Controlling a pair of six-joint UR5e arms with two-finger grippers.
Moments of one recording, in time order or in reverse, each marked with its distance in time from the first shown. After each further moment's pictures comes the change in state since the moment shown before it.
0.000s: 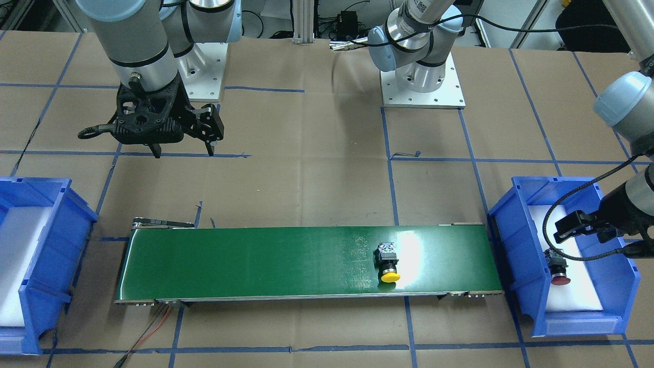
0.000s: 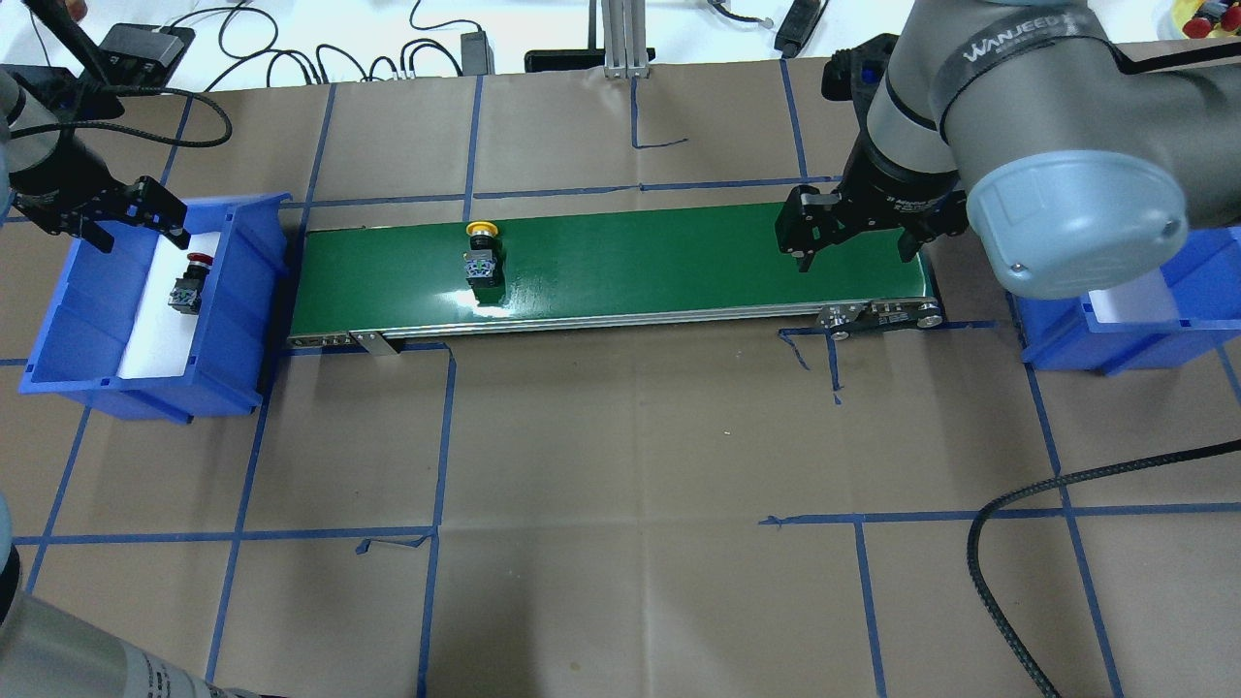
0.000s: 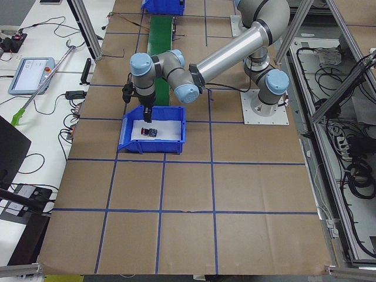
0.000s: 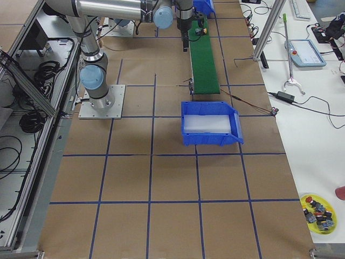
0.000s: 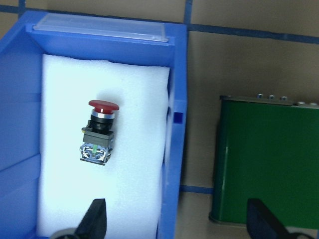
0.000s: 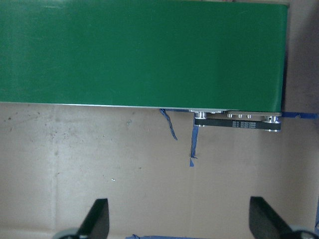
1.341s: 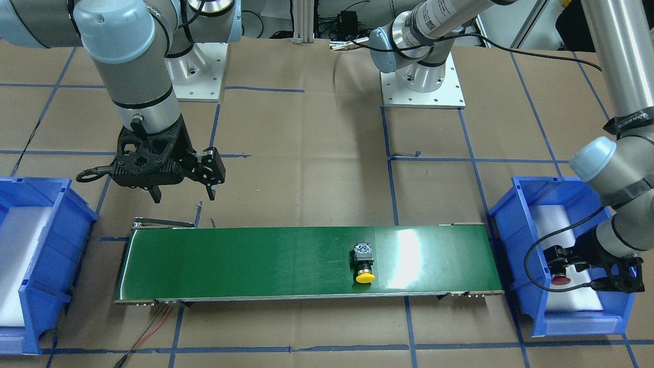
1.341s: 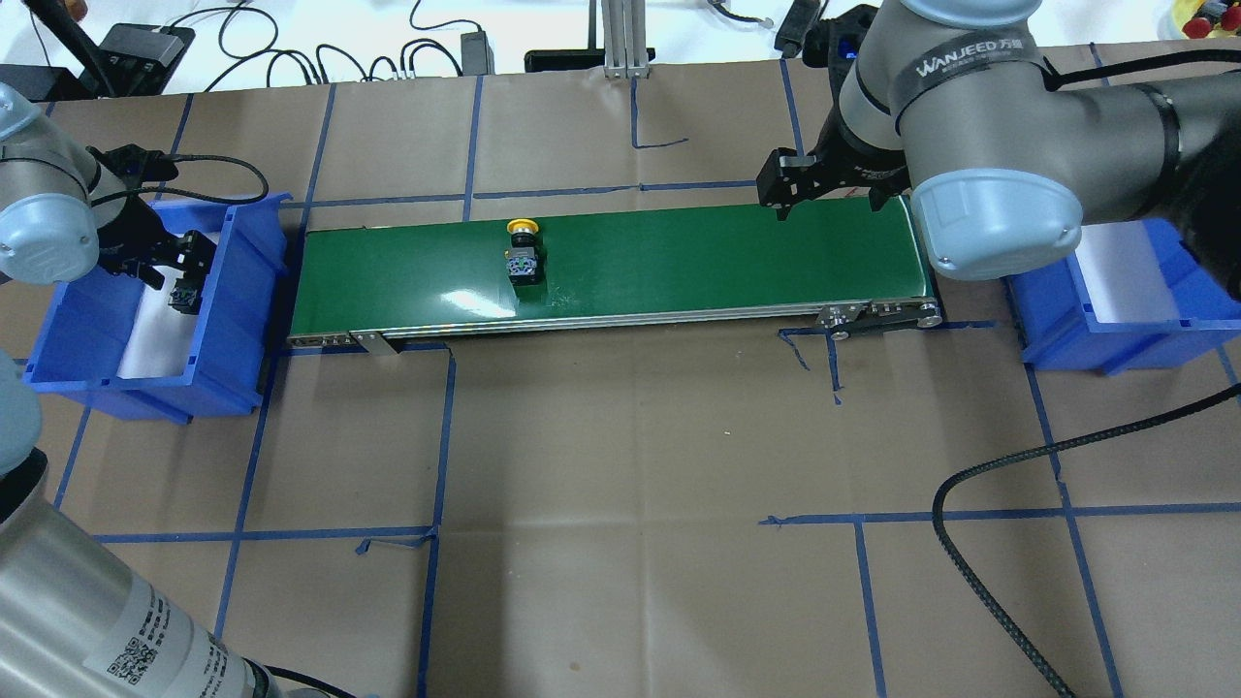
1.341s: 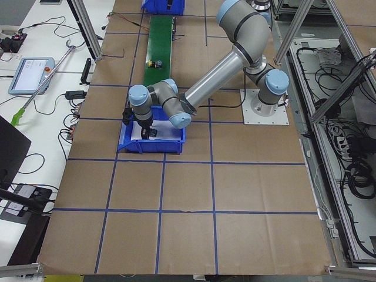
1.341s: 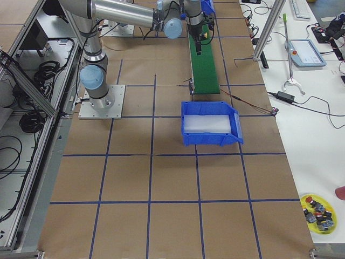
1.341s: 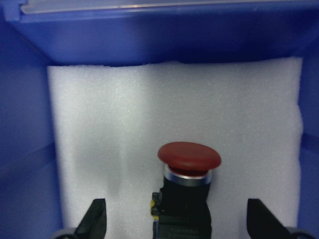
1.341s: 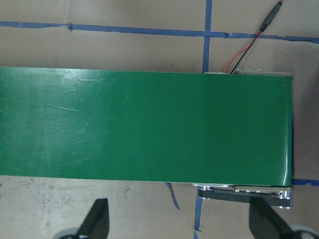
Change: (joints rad) left arm 0.024 -0.197 -0.029 0.205 -0.011 0.061; right arm 0.000 0.116 0.000 -0.244 0.000 -0.002
